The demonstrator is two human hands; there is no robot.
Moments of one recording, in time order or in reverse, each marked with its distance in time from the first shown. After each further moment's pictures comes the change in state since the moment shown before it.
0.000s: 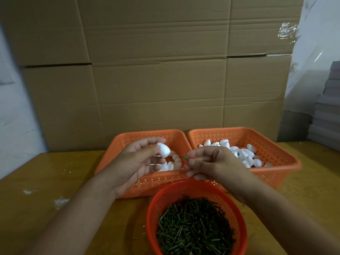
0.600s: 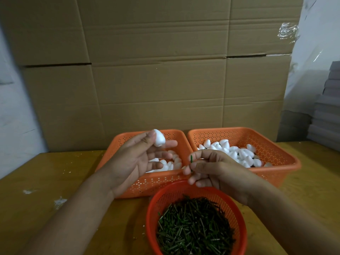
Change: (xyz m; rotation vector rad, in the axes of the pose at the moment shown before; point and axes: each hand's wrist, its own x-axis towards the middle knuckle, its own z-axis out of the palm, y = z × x) left_hand -0.002 0.008 0.005 -0.080 -0.147 0.122; right_hand 0.000 0.000 -0.007 0.171 -0.185 0.132
